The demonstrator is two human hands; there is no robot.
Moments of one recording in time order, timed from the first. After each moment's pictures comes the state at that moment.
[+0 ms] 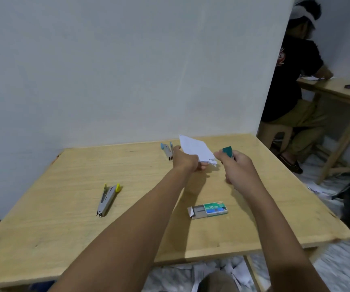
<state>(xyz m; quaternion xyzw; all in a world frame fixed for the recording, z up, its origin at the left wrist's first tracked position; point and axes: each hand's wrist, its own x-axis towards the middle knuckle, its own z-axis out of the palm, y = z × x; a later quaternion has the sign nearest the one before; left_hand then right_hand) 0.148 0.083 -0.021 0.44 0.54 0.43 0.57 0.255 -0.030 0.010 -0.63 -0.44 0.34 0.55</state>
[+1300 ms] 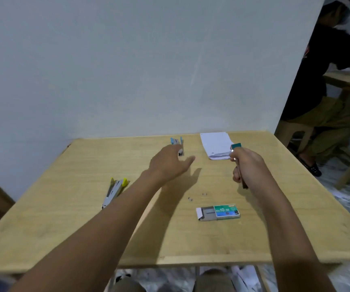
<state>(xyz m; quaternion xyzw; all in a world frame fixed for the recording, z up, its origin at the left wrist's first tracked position) 0.076 0.088 -0.022 0.76 0.59 0.20 0.16 0.259 -0.009 0.012 -0.66 -0.42 0.37 0.50</state>
